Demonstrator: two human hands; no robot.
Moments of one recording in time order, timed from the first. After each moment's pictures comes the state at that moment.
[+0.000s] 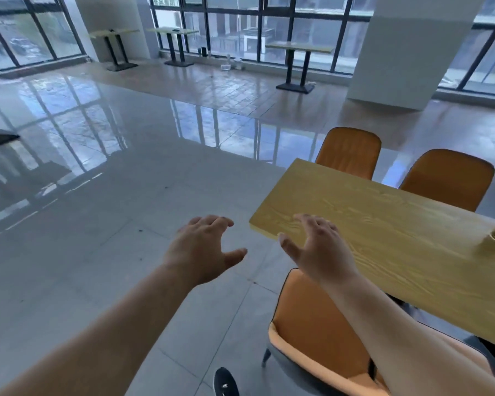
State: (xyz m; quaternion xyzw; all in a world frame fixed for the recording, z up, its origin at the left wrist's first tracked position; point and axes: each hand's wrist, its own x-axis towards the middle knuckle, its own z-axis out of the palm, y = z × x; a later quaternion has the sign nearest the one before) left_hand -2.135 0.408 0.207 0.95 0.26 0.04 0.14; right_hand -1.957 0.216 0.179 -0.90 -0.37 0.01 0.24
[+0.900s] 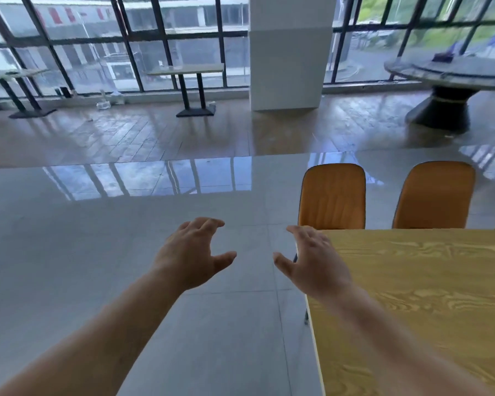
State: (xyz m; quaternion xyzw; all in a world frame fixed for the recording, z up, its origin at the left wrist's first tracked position) left_hand -1.649 0.970 0.209 0.99 0.02 0.02 0.13; right_hand -1.597 0.707 0.171 -0.95 -0.17 -0.01 0.25
